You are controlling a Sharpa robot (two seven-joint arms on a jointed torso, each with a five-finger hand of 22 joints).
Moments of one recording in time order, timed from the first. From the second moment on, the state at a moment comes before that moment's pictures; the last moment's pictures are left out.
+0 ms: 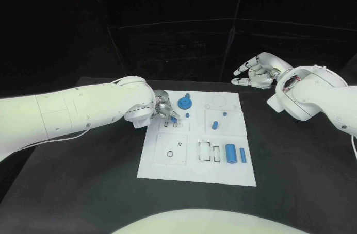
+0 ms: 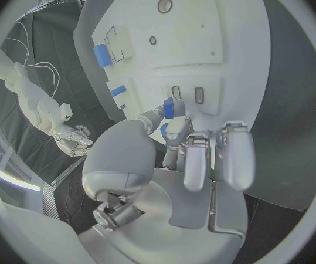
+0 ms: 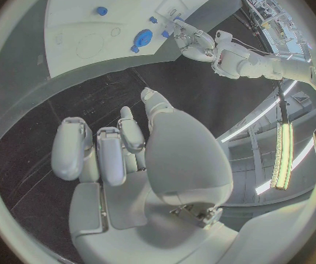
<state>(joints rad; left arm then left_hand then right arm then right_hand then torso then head) 1.34 -0.67 -0.17 1.41 -0.91 0.02 -0.60 1.12 0.01 0.45 0.07 0.05 0.95 0.04 0.49 0.74 1.32 -0.03 1.15 1.14 1.47 -0.09 1.57 1.31 0.06 1.47 0.02 1.41 1.31 1.30 -0.82 0.01 1.46 -1.11 -0.34 -0.18 1.36 -0.09 0.08 0.17 0.36 0.91 0.16 0.13 0.07 1.33 0.07 1.21 1.26 1.46 -0.01 1.43 1.31 0.06 1.40 0.09 1.38 1.17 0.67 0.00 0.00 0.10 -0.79</state>
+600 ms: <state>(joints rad) 1.30 -0.67 -0.18 1.43 -0.97 -0.11 -0.57 1.10 0.00 0.48 0.06 0.05 0.95 0.04 0.50 0.75 1.33 -0.03 1.15 1.15 1.47 -0.09 1.57 1.31 0.06 1.47 0.02 1.41 1.31 1.30 -0.83 0.01 1.46 -1.11 -0.33 -0.19 1.36 -0.09 0.08 0.17 0.36 0.91 0.16 0.13 0.07 1.33 0.07 1.21 1.26 1.46 -0.01 1.43 1.31 0.06 1.40 0.09 1.38 1.17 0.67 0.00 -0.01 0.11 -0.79</state>
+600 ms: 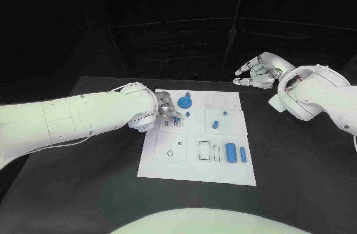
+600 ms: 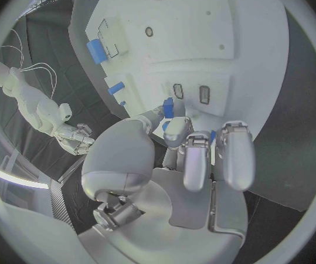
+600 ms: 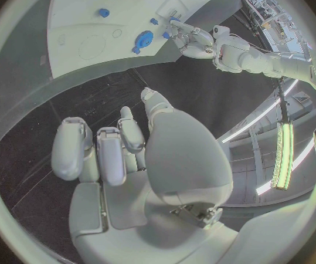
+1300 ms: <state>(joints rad) 1.30 -0.67 -0.17 1.43 -1.04 -0.04 -0.58 1.10 -0.01 0.50 0.06 0.05 0.95 0.04 0.50 0.75 1.33 -0.03 1.16 1.15 1.47 -0.09 1.57 1.31 0.06 1.47 0.02 1.41 1.31 1.30 -0.82 0.01 1.46 -1.11 -0.32 -0.18 1.36 -0.09 0.08 0.17 0.36 0.91 0.16 0.13 0.07 1.33 0.07 1.21 1.26 1.46 -0.01 1.43 1.31 0.06 1.40 0.09 1.38 1.17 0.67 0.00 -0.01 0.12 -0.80</state>
